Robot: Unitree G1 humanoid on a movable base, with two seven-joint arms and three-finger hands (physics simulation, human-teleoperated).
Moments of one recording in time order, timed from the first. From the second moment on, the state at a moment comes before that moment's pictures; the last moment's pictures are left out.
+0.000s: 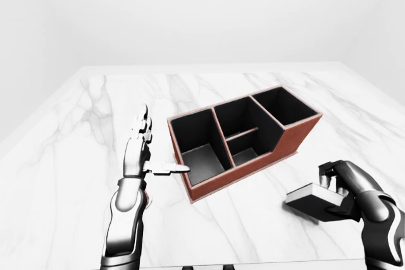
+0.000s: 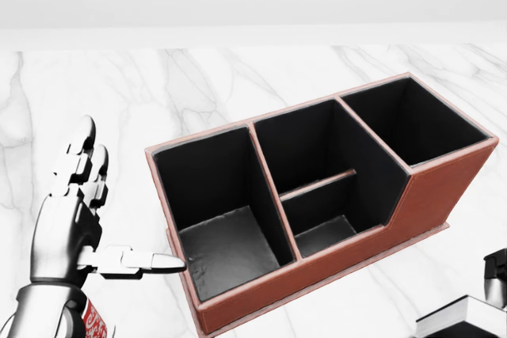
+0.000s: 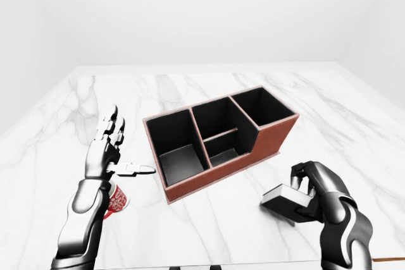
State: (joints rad) left arm -0.01 0.04 0.06 -0.26 0.04 0.09 -0.08; right arm 0.08 -0.33 -0.50 -0.06 -0.83 0.08 0.51
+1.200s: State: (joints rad) left arm -0.01 0.03 0.06 -0.25 0.04 0.09 -0.08; right arm -0.14 -0.30 -0.32 -0.49 -0.93 0.09 0.70
